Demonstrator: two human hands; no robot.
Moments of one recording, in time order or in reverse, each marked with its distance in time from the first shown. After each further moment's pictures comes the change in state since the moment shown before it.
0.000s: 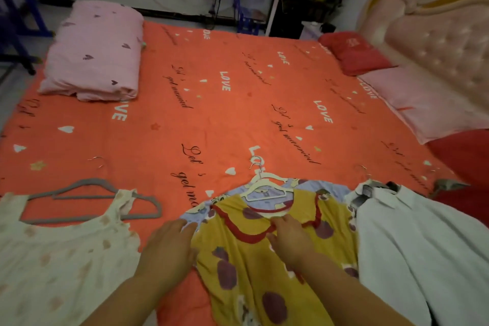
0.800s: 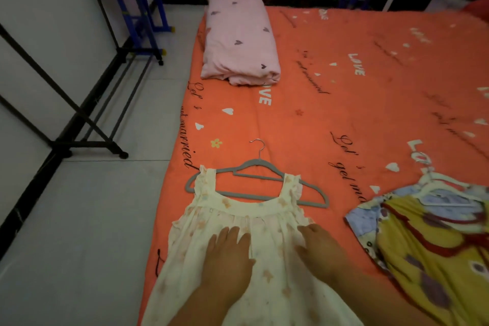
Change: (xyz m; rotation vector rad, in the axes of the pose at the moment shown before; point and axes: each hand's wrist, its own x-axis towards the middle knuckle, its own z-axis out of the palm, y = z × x) left_hand -0.094 -0.299 0.044 -0.111 -0.088 -0.228; right_hand 0.033 -0.340 0.140 0.032 -0.128 -0.204
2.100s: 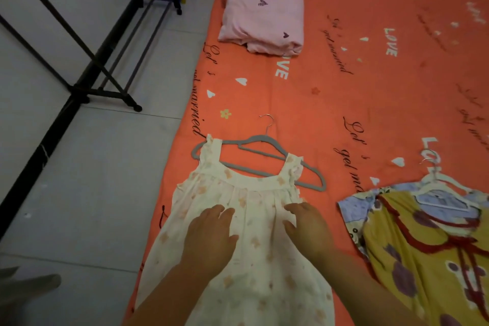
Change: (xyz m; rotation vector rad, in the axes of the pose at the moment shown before) left_hand -0.030 -0.002 -0.020 -0.113 0.105 -0.148; right_hand -0.008 -0.015 -0.029 0.078 0.037 -0.095
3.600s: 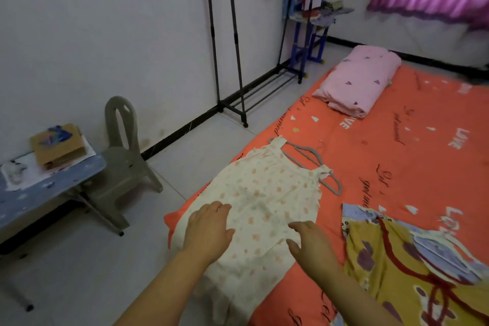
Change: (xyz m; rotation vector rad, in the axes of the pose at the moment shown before) left_hand -0.378 0.184 -0.008 -0.015 0.349 -0.524; right_hand -0.312 0.060 -0.080 -0.122 -0.049 -0.615
